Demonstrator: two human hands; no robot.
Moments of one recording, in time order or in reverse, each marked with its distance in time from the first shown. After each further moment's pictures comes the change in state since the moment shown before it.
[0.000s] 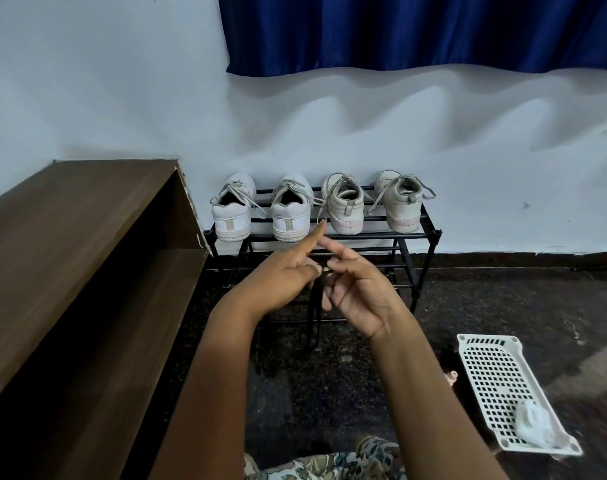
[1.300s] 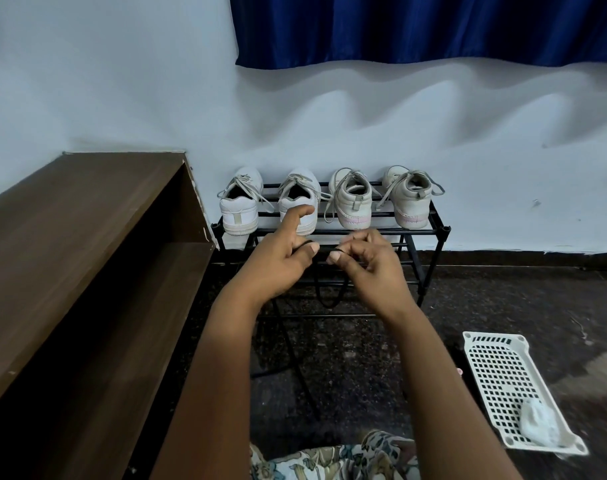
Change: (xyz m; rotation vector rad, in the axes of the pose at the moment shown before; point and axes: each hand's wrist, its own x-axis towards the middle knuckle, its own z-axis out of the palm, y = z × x) left_hand 0.001 -0.015 -0.011 0.039 0.188 0.131; right_hand 0.004 0.000 -0.017 -1.168 0.220 -0.467
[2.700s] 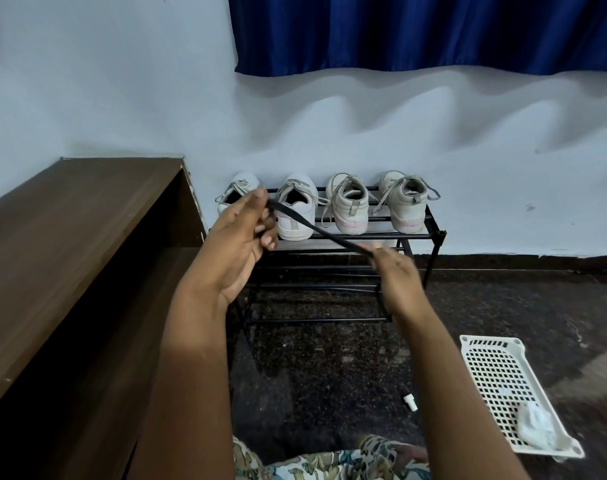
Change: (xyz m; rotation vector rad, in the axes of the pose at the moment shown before) left_hand -0.008 0.028 -0.031 -0.799 0.219 -0.027; right_hand -0.011 0.000 -0.019 0.305 0.104 0.354
